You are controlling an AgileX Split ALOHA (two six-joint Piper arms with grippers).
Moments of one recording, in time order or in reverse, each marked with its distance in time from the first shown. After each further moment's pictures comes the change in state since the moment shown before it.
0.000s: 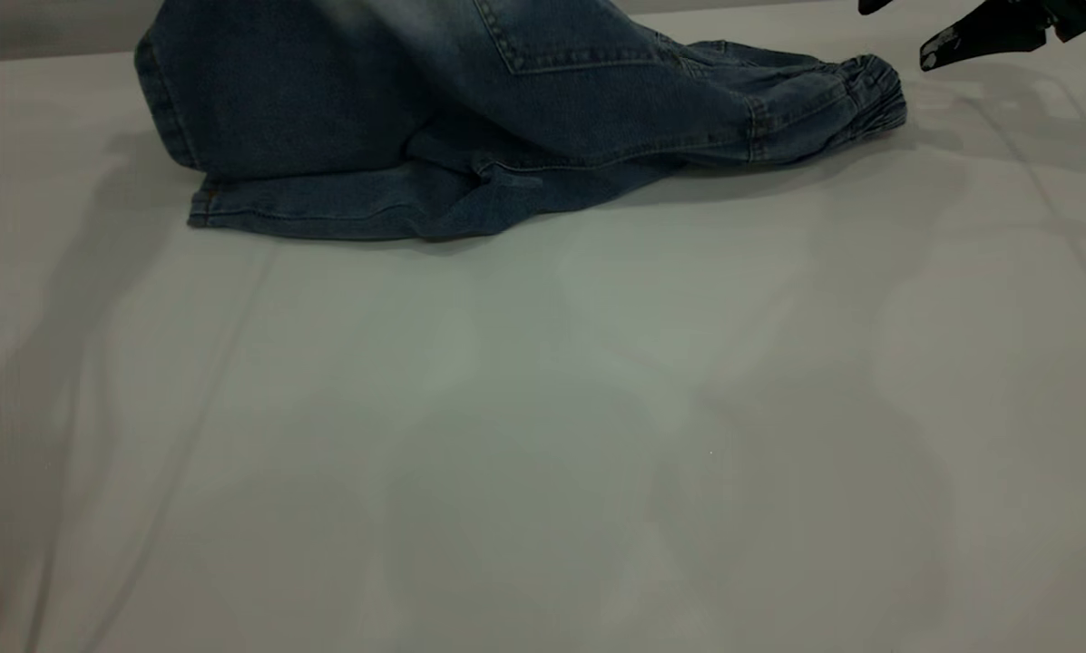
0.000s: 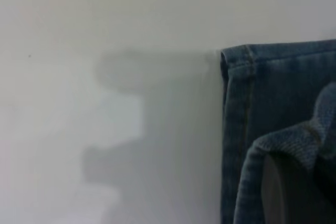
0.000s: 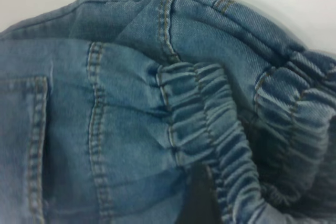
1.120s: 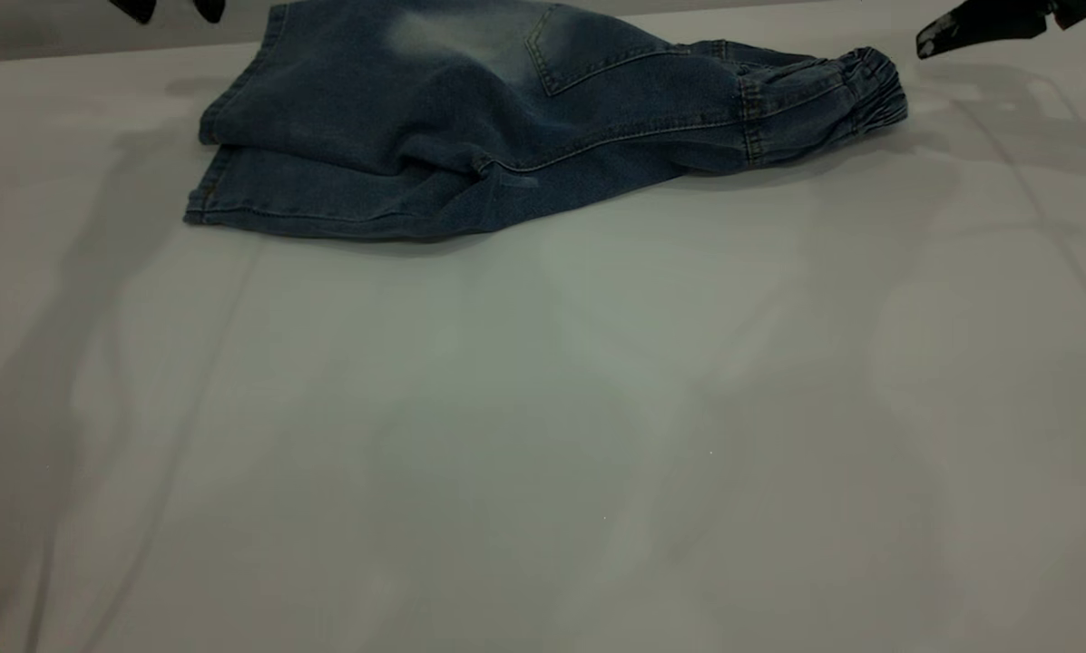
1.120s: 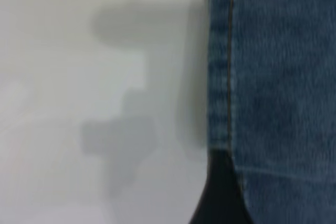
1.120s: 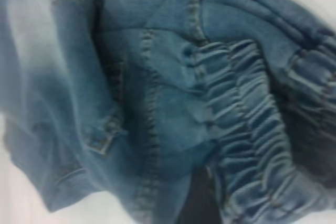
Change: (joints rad) left arm -0.001 0.051 -0.084 -0.005 0.182 0.071; right arm -0.002 -0.017 -0.002 0.019 0.066 0.003
